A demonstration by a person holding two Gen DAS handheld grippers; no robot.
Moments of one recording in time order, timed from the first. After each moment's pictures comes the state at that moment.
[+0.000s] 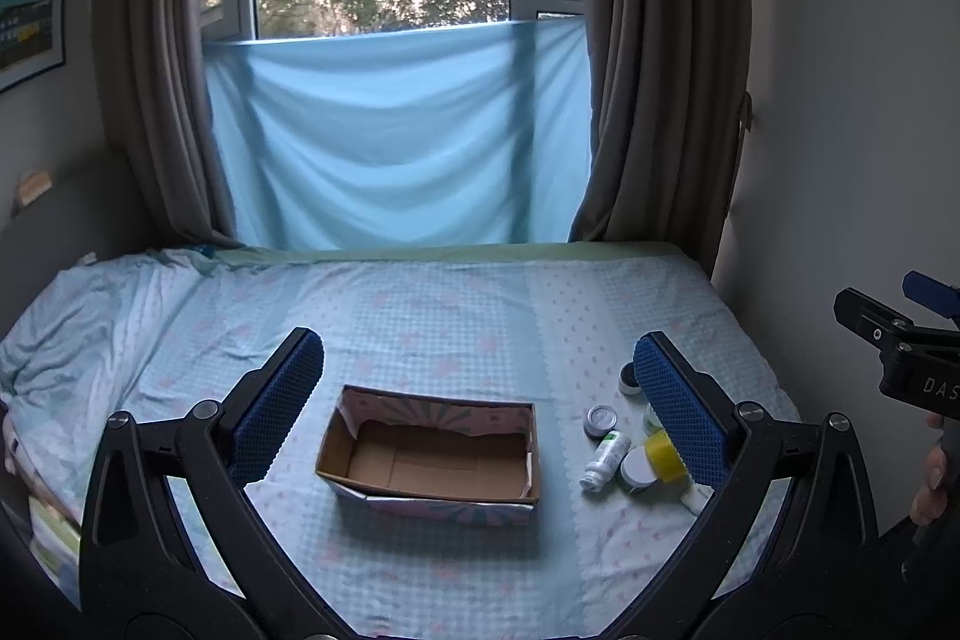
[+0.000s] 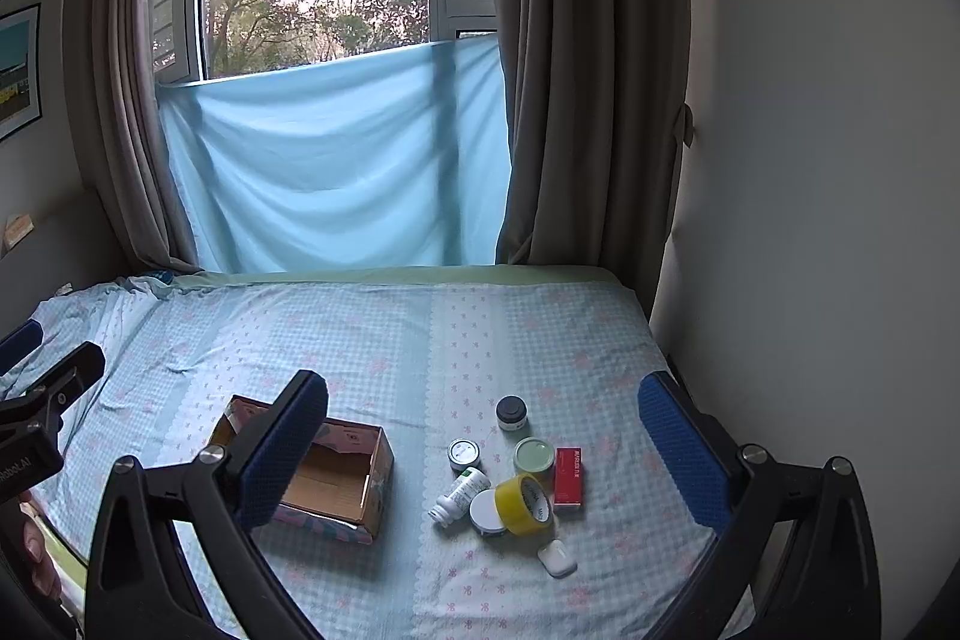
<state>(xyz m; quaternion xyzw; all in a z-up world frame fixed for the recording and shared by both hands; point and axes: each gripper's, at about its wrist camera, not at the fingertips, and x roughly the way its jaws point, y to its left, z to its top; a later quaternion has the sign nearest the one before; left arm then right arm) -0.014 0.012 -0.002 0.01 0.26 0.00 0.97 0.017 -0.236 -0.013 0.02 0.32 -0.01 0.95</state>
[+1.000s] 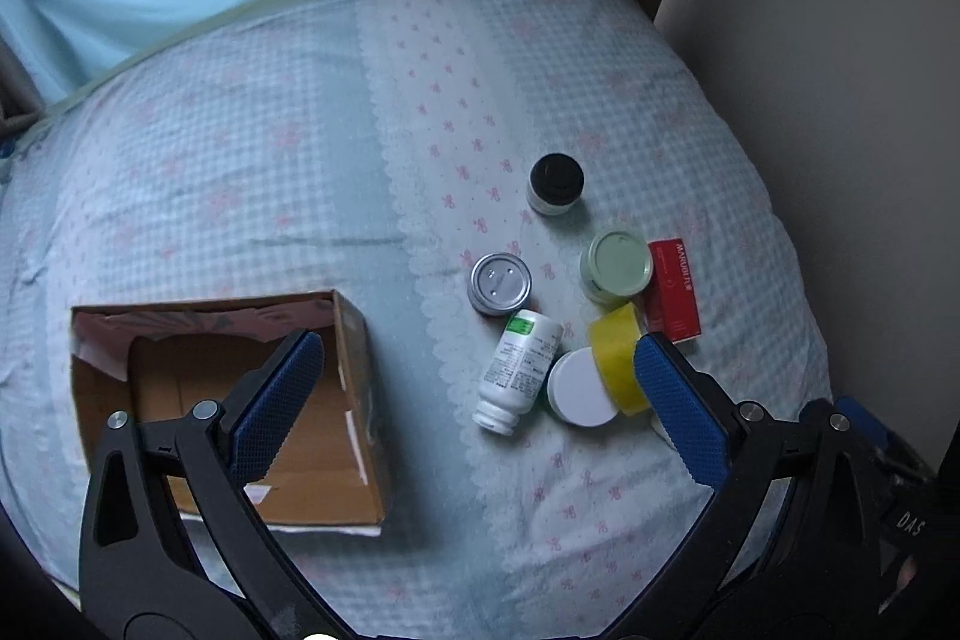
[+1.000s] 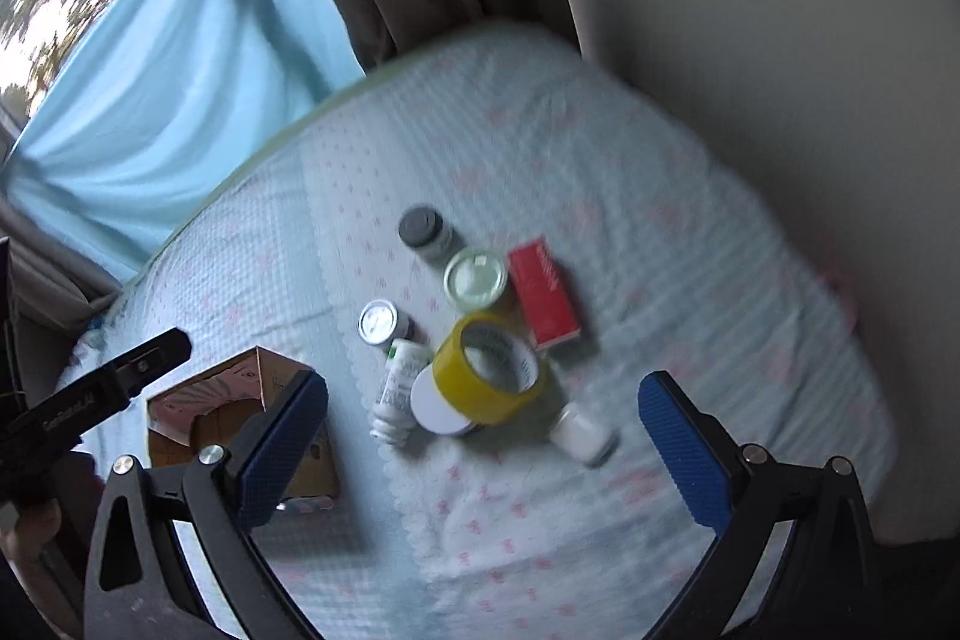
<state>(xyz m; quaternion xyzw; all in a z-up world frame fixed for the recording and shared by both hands) 0.251 -0.135 -0.283 0.03 0.56 -0.14 0.82 0.104 -0.343 -0.263 0.26 0.52 -0.11 0.81</state>
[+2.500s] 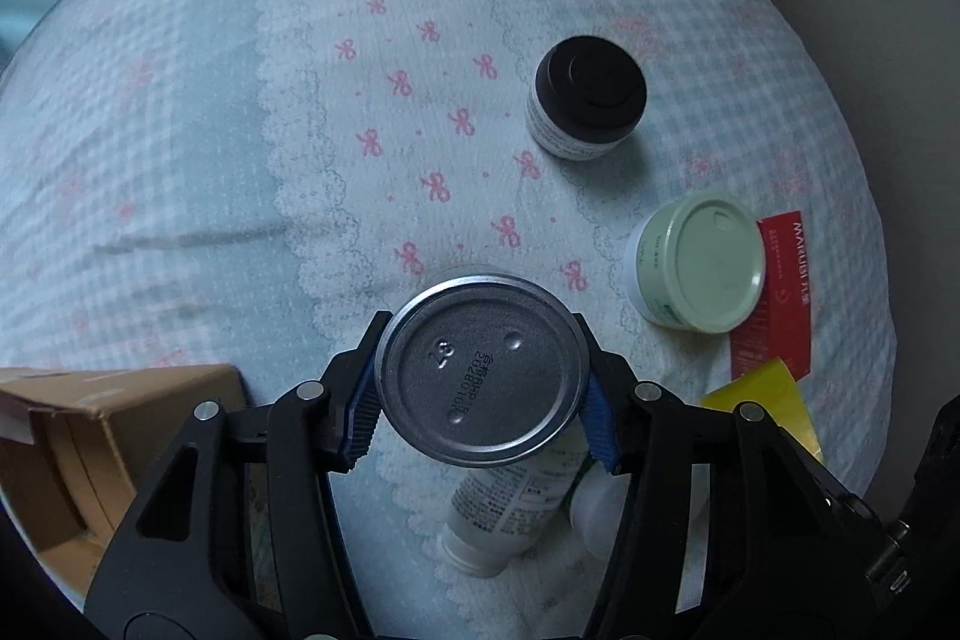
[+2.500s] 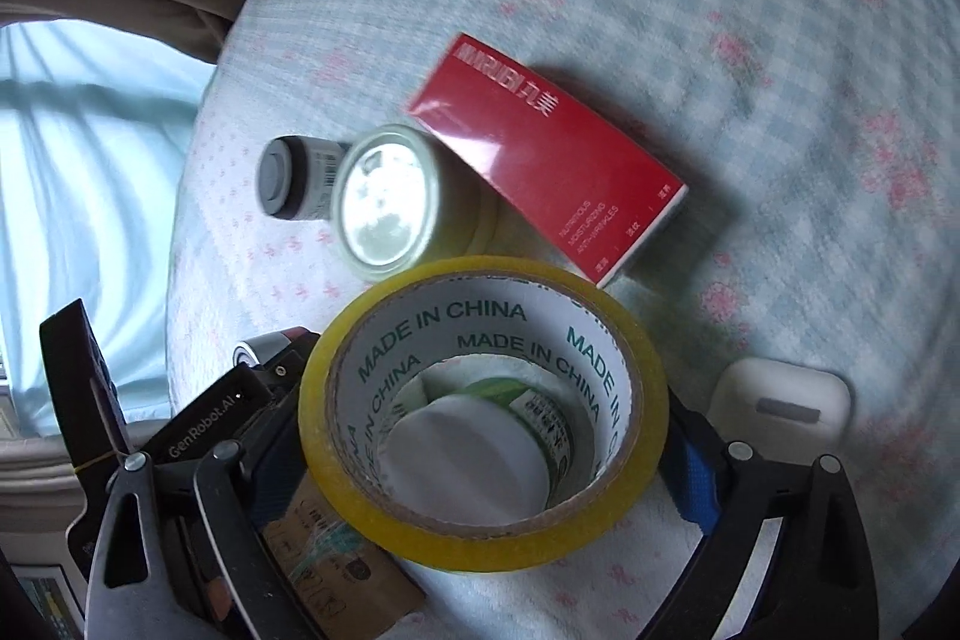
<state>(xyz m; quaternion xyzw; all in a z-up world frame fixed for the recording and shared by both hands) 0.321 -0.186 -0.435 0.05 0.63 -0.15 0.76 0.155 -0.348 -0.456 0.49 0.52 -0.15 0.68</state>
